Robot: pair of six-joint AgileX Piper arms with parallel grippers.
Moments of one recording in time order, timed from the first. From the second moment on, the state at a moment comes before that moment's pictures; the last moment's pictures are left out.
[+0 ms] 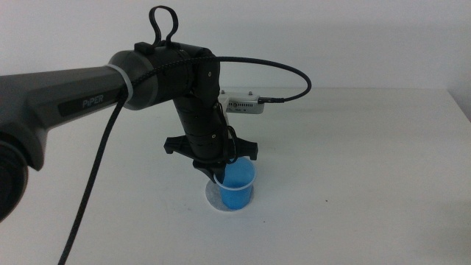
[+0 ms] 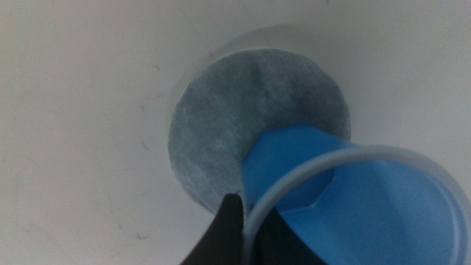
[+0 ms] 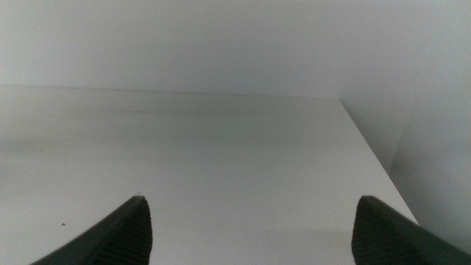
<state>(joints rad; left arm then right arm) -0.54 2.02 -1.56 -0.14 1.07 -0.26 -0.02 0.00 0.00 -0.04 0.25 -0.02</state>
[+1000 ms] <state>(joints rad) -0.48 0.94 -0.78 0.28 0.53 -0.34 -0.02 0.00 0.00 -0.04 0.25 -0.02</state>
